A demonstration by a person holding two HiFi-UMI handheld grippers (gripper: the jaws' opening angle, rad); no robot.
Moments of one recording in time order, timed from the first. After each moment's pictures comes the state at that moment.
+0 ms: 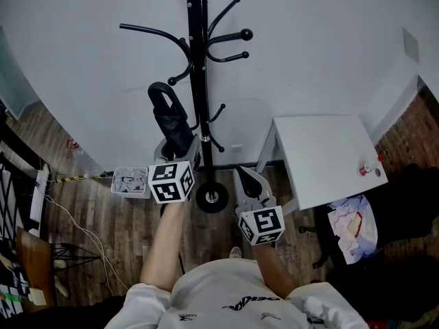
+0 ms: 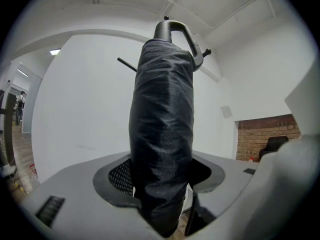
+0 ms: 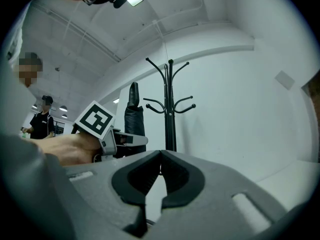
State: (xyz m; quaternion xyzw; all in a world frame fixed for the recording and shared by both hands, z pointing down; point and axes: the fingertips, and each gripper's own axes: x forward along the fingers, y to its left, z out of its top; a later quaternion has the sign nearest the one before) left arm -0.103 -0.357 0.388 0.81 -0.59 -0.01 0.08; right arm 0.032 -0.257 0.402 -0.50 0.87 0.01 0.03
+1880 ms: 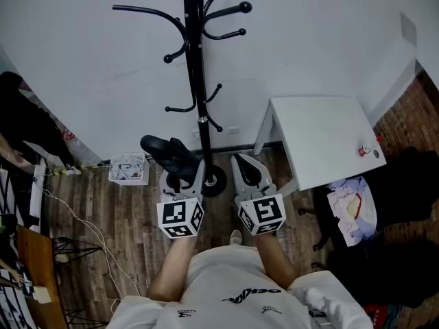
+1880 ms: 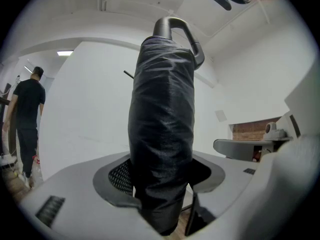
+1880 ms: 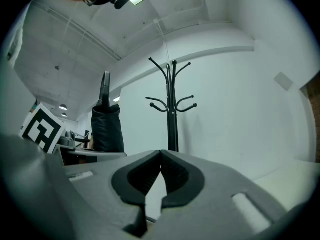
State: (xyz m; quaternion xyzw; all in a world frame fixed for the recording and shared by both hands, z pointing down) left arm -0.088 -0.247 0.434 0.80 -0.59 -0.05 0.07; right arm 0.024 -0.237 0.413 -0.50 0.86 0.01 0.02
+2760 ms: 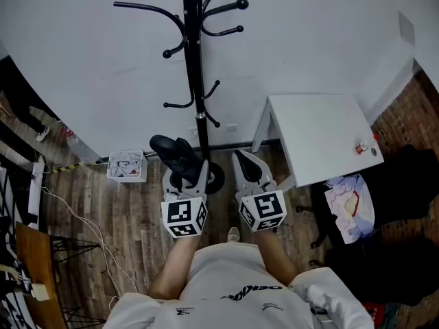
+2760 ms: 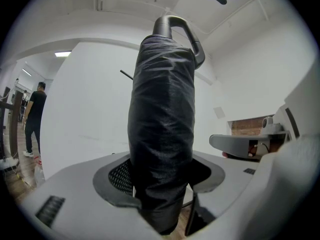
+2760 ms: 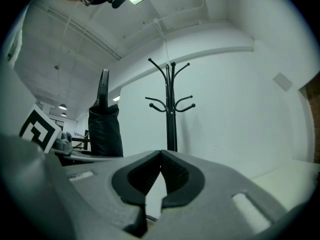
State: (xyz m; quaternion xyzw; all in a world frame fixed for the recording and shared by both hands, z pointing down) left arm -0.072 -0.228 0.438 0.80 -0.59 -0.03 0.07; right arm 0.034 -0.225 0.410 -0.50 0.86 0.01 0.01
